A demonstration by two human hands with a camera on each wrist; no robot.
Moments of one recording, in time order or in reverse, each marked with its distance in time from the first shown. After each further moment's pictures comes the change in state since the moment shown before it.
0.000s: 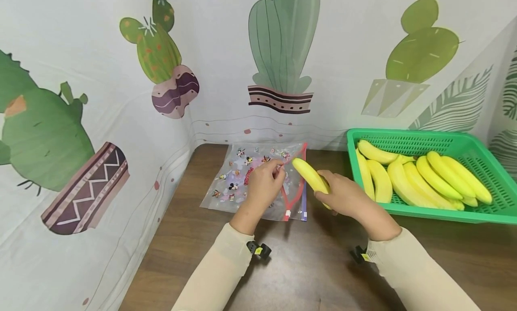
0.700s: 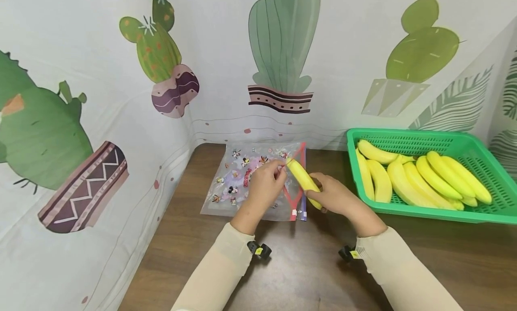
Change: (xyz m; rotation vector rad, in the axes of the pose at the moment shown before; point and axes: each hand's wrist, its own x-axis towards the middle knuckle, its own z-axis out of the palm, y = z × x) left_hand 0.000 0.004 0.000 0.003 -0.069 -0.015; right_hand 0.020 0.006 0.023 0.245 -0.056 -0.012
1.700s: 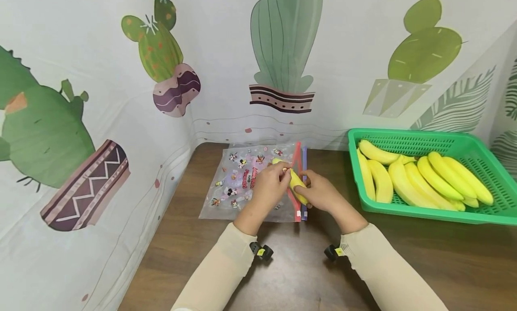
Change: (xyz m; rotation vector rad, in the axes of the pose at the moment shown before) left_hand -0.001 0.002 0.006 0.002 -0.057 0.038; right_hand 0.022 -0.011 0.024 0.077 0.070 0.024
